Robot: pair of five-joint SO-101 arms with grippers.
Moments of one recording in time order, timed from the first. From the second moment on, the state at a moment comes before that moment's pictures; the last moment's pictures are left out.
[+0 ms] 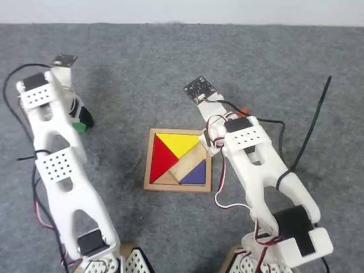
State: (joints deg) left arm -30.4 69.8 -65.9 96.7 -27.0; right arm -23.3 -5.9 32.7 48.9 18.0
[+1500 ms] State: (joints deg) left arm -30.7 44.4 -30.0 89.8 -26.7; right arm -23.3 -5.9 32.7 48.9 18.0
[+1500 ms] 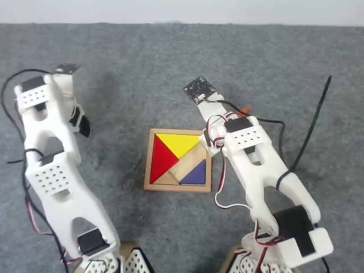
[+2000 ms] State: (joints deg) left arm -30.9 51.6 -48.6 88.0 -26.5; right arm -23.3 -5.9 32.7 48.9 18.0
